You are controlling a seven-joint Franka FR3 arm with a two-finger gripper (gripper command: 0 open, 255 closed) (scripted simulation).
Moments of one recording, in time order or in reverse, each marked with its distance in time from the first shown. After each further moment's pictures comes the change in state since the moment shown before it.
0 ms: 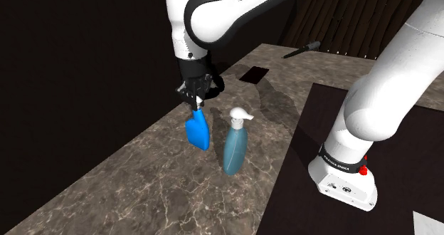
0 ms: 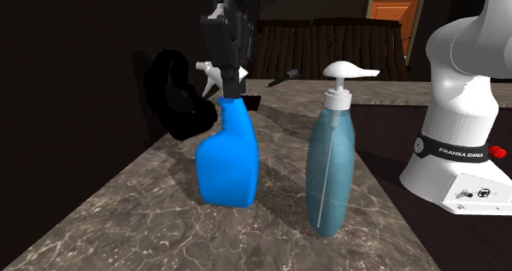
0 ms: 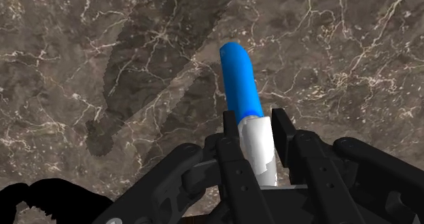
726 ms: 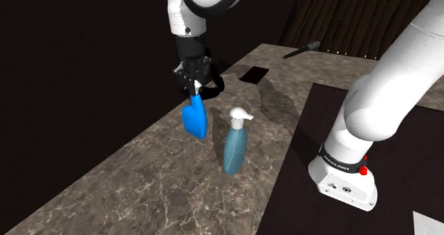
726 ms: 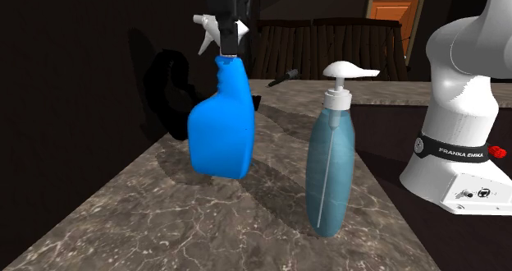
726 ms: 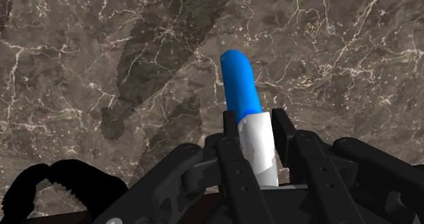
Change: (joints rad) arm -0.003 -0.041 -0.014 0.110 0.009 -0.148 -0.010
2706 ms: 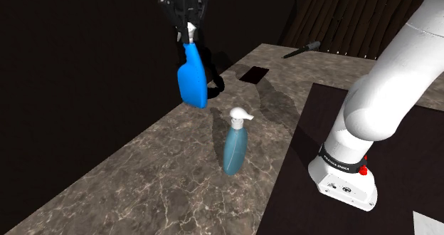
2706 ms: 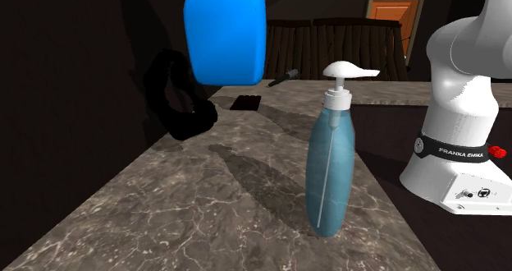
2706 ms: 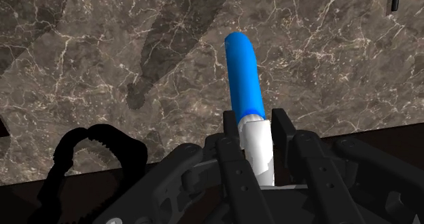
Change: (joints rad) arm -0.010 0.034 -0.011 0.437 -0.021 -0.405 0.019
